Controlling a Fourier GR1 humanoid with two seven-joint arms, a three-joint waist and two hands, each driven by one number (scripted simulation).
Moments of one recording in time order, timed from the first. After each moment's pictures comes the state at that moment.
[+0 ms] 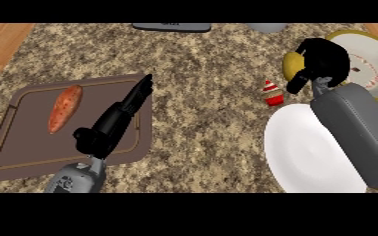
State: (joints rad) left arm -0.17 0.17 -0.26 -1.59 0.07 -0.09 0.08; right arm -0.70 -0.50 0.36 -1.12 0.72 0.00 0.85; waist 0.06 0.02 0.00
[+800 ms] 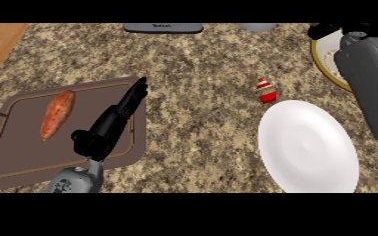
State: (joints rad) left arm -0.13 0.15 -0.23 -1.57 0.05 -0.09 0.05; right arm -0.97 -0.51 0.12 -0.77 0.81 -0.34 0.66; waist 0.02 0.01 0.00
